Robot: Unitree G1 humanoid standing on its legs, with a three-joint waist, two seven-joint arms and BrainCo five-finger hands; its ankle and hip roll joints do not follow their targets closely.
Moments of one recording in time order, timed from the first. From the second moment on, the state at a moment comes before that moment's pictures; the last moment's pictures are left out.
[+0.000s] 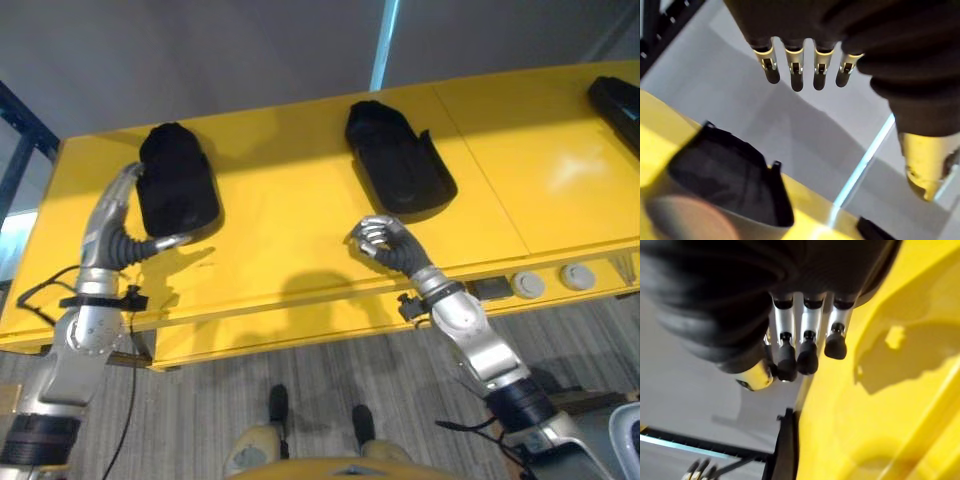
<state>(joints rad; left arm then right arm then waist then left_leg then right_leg) -0.03 0.67 0.05 -0.13 0.22 -0.22 0.28 -0.20 -0.59 0.31 -0.18 0.18 -0.18 0.09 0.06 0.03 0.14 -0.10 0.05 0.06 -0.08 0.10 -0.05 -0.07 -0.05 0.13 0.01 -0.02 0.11</state>
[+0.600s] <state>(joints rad) 0.04 0.58 0.09 -0.18 0.07 -0.31 0.21 0.22 -0.41 -0.12 -0.36 0.76 -0.25 0.41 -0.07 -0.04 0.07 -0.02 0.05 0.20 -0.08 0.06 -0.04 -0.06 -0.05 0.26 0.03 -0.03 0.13</state>
